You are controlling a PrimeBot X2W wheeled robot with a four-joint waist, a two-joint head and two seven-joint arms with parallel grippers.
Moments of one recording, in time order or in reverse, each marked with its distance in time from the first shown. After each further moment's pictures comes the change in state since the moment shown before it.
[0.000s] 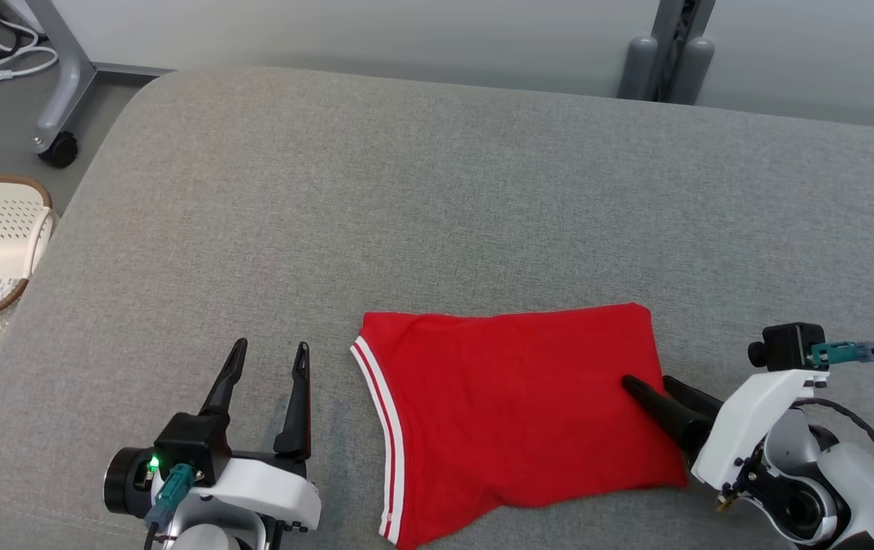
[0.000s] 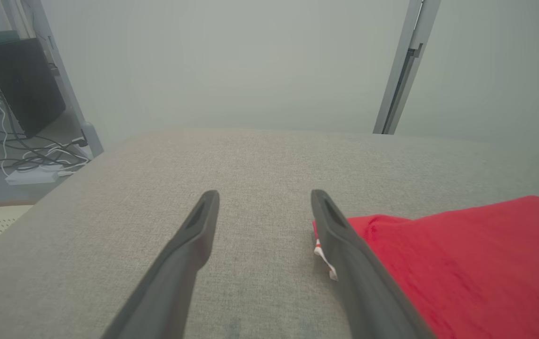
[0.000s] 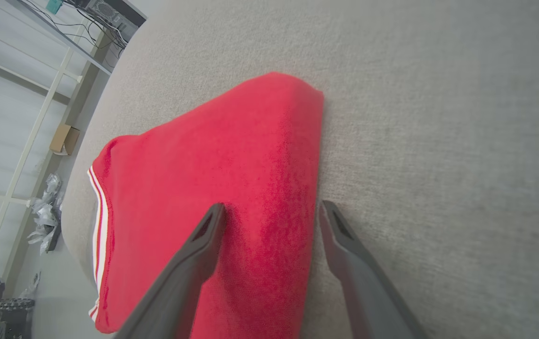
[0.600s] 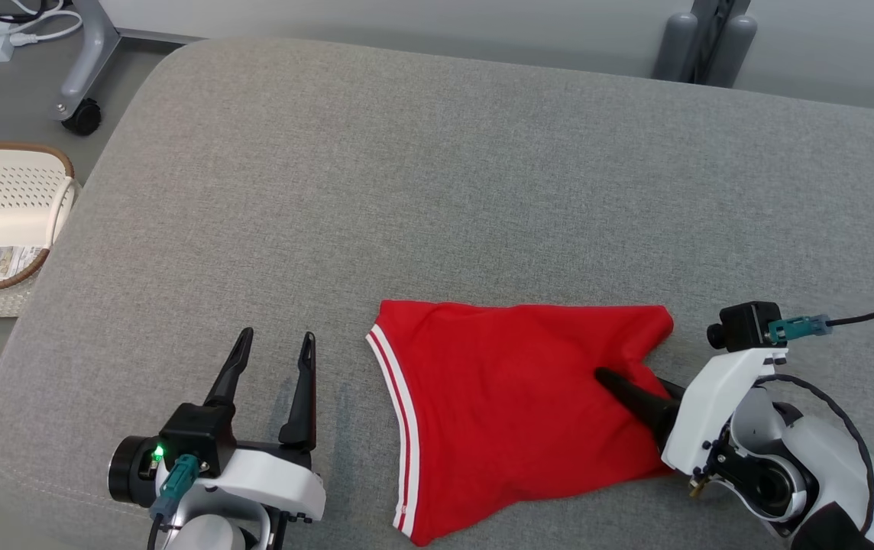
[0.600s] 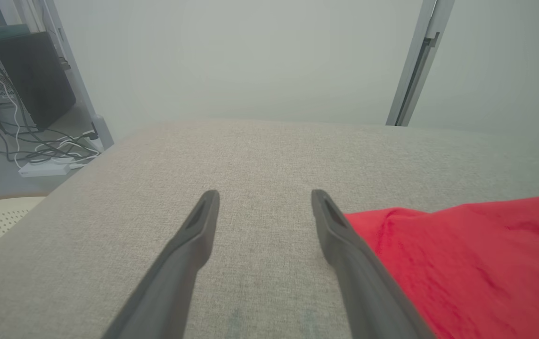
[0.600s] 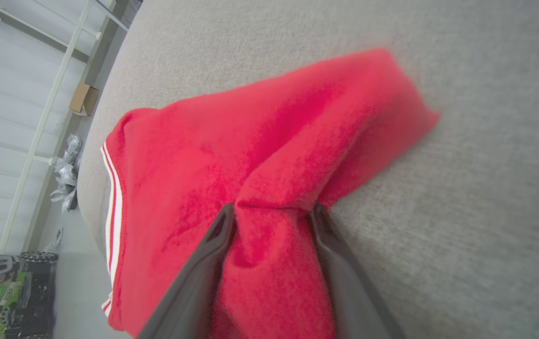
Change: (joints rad) left arm -0.024 0.000 -0.014 0.001 0.000 0.001 0.000; right arm -0.134 -0.010 0.189 0.053 0.104 0.000 -0.005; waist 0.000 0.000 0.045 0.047
